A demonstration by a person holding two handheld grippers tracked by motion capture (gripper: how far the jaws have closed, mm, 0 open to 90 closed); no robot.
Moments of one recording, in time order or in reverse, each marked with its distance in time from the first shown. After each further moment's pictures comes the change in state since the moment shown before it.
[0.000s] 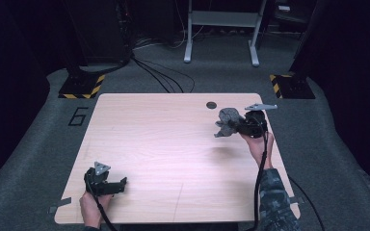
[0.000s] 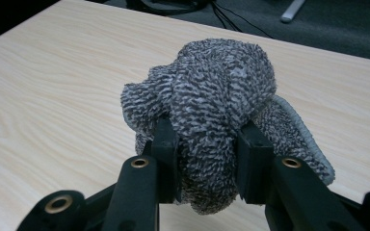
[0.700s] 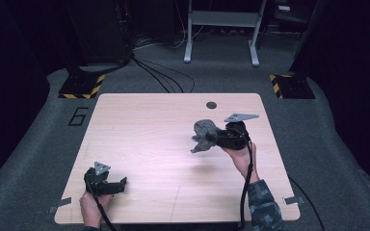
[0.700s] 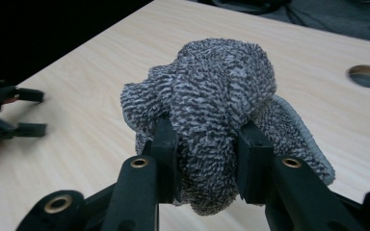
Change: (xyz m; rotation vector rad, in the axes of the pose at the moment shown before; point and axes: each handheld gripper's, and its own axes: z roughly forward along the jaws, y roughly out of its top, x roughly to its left) left arm 0.000 0.000 0.000 0.000 0.000 0.000; right arm 0.075 -0.007 -0.001 0.009 0.230 -0.064
